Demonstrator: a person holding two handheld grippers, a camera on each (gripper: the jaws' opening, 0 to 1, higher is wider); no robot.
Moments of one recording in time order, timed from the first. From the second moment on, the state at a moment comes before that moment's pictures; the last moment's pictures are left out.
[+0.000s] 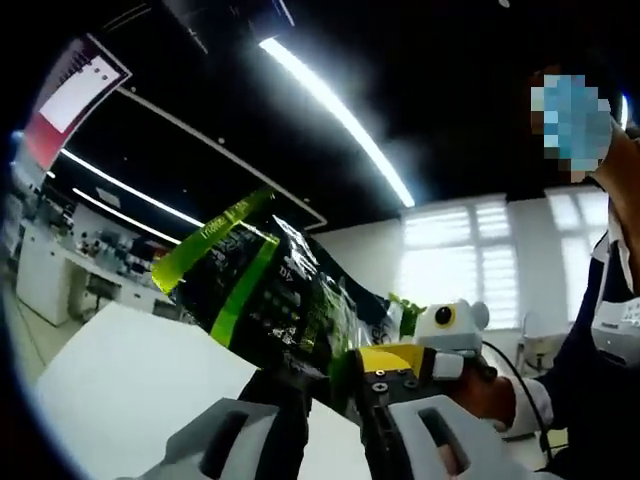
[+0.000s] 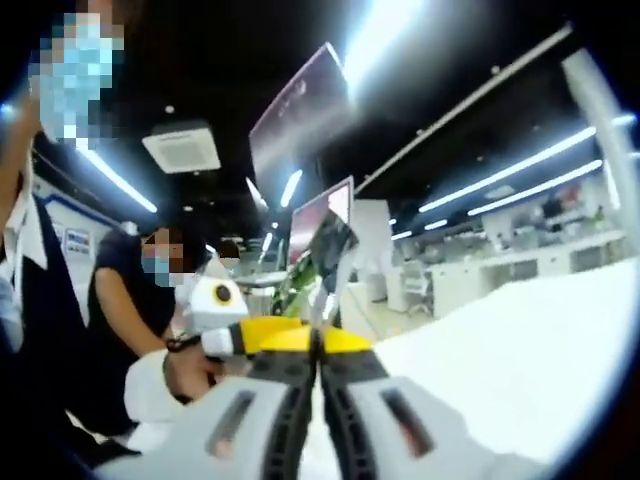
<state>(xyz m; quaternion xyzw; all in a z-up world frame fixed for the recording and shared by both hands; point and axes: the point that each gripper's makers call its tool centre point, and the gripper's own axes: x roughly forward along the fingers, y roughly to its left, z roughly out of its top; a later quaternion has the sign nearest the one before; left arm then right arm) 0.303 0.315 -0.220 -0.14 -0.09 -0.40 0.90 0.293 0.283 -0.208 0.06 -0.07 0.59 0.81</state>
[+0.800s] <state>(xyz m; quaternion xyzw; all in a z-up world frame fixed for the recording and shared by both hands) 0.313 0.333 -0.218 -0.12 -0.10 -0.35 0.92 0.293 0.261 -0.205 -0.06 -0.07 0.57 0.82</state>
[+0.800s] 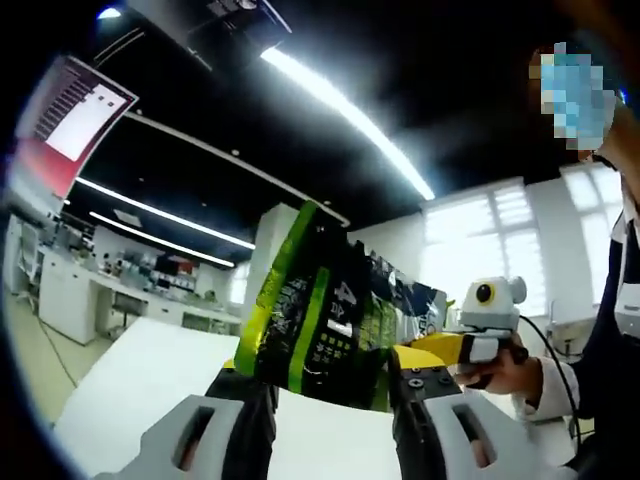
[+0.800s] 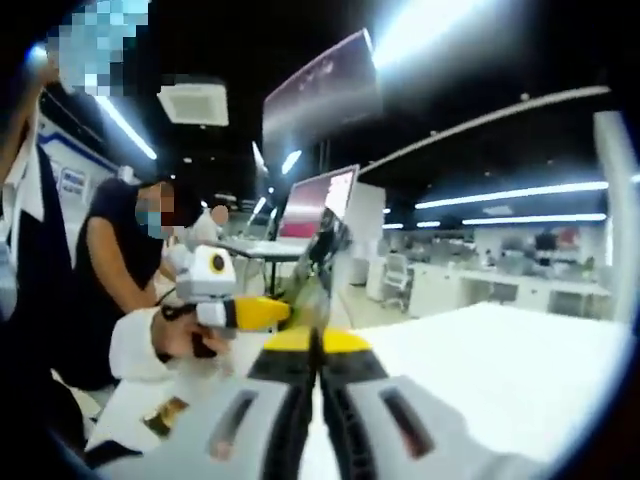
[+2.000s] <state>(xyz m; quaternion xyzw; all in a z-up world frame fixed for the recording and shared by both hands) 0.324 0.332 -0.266 -0.03 0.02 -0.29 0.96 0.293 0.252 -0.210 -0.15 -0.10 0.50 0.85</state>
